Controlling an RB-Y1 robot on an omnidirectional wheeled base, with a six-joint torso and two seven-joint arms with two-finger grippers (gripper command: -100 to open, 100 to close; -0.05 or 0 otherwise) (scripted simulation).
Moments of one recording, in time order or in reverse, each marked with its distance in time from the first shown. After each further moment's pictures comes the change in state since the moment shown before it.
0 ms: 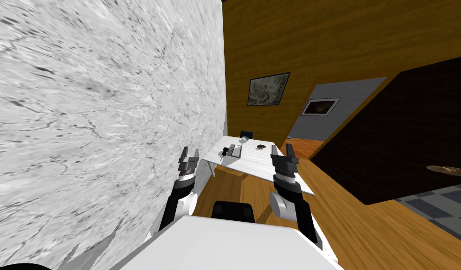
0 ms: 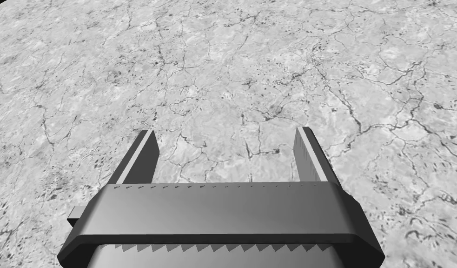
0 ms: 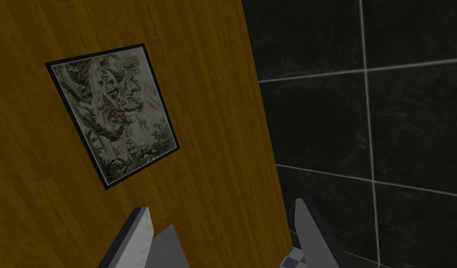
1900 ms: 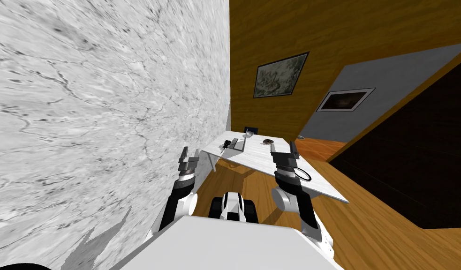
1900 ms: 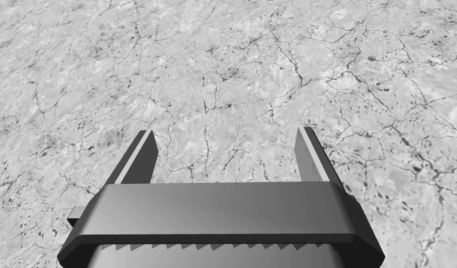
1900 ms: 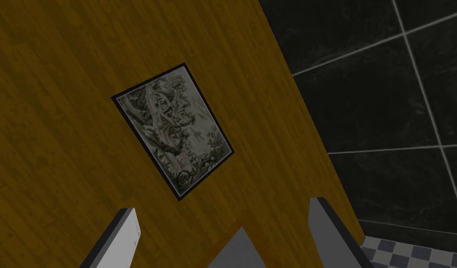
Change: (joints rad) left arm 0.000 0.000 0.000 0.000 0.000 0.000 0.000; right arm -0.096 -0.126 -0.038 0.071 -0.213 0.026 -0.065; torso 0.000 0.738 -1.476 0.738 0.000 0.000
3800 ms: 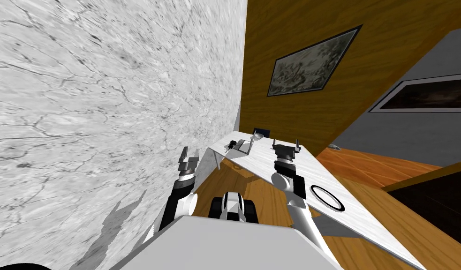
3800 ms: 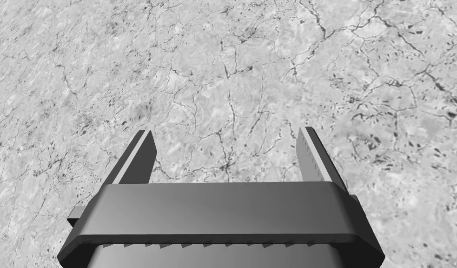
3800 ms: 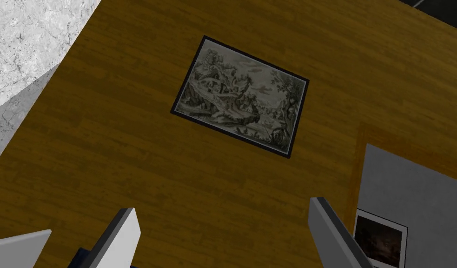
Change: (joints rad) left arm 0.000 0.000 0.000 0.000 0.000 0.000 0.000; right arm -0.236 -0.034 -0.091 0.179 -0.537 0.042 -0.147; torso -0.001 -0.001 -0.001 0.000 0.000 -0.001
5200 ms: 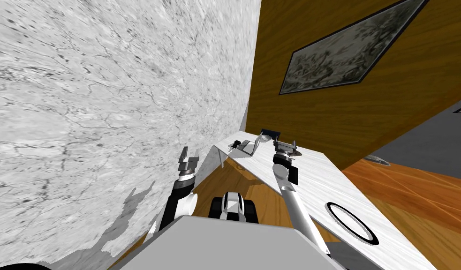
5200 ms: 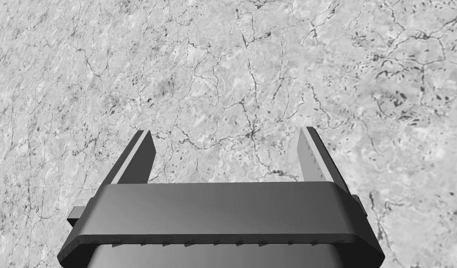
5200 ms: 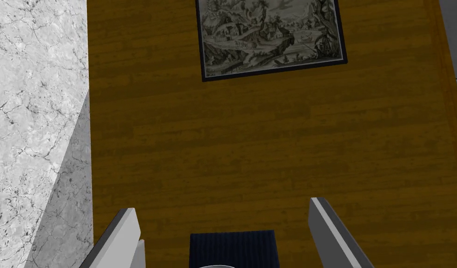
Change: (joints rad) left arm 0.000 0.000 0.000 0.000 0.000 0.000 0.000; right arm -0.180 0.003 -0.075 0.156 -0.404 0.014 -0.084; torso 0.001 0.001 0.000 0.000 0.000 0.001
